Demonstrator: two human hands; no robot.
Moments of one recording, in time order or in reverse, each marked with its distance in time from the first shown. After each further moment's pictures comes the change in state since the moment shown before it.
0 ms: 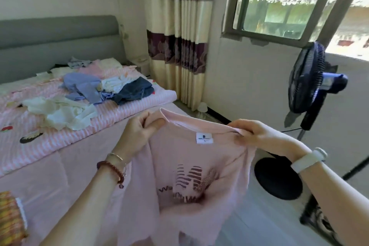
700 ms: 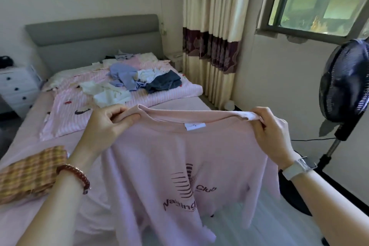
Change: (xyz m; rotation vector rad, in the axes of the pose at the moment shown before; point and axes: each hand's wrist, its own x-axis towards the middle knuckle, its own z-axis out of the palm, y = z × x) left_hand -0.116 0.067 -0.009 0.345 0.287 0.081; right_hand -0.049 0.033 0.007 -0.358 0.800 -0.509
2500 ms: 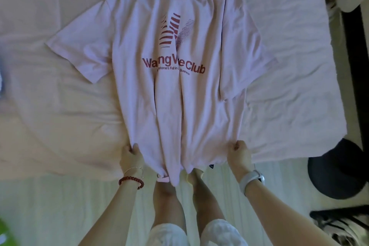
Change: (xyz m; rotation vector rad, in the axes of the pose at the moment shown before) left_hand -0.038 -0.511 0.238 0.311 0.296 -1.649; right_hand -0.134 0.228 0.476 -0.186 -1.052 1.258
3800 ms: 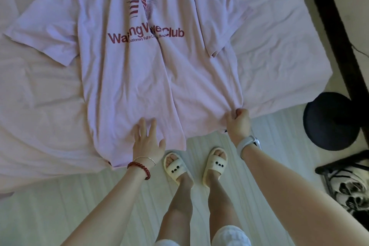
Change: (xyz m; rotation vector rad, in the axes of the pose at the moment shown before) left_hand -0.032 -0.035 0.021 0.688 -0.376 0.687; right_hand 0.012 0.069 0.024 0.208 0.188 -0.034
